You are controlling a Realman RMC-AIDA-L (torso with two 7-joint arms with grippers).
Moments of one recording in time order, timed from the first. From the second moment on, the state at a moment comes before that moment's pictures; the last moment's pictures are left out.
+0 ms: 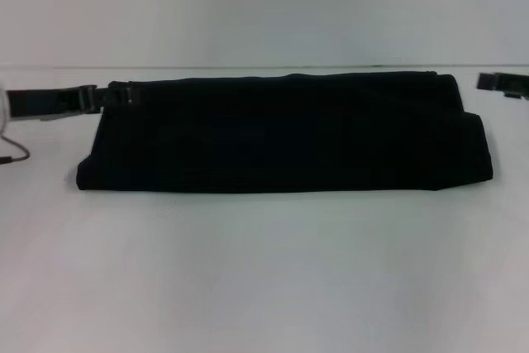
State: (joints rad) left arm -0.72 -2.03 0.41 0.79 2.40 1.25 -2.21; right arm 0.70 1.90 -0.43 -0.57 -2.23 -1.21 2.06
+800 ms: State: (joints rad) left arm -0.63 -2.03 0.45 0.75 2.46 1.22 -2.30; right arm 0.65 1.89 -0.49 -0.58 -2.24 -1.22 2.07
